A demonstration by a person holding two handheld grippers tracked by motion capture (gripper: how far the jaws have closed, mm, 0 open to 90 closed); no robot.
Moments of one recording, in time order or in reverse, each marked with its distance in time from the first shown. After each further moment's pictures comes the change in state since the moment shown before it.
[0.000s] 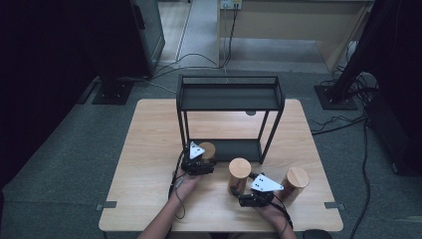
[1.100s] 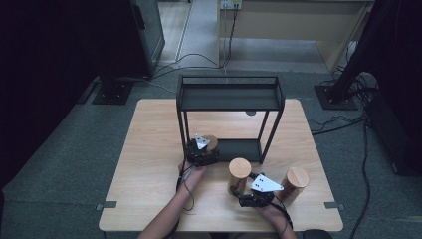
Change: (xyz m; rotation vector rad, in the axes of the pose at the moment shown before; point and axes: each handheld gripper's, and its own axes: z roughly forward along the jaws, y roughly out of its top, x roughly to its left) left arm -0.017 0.021 0.032 0.030 0.138 -0.040; right arm 0.002 -0.001 0.000 -0.003 -0.005 -0.003
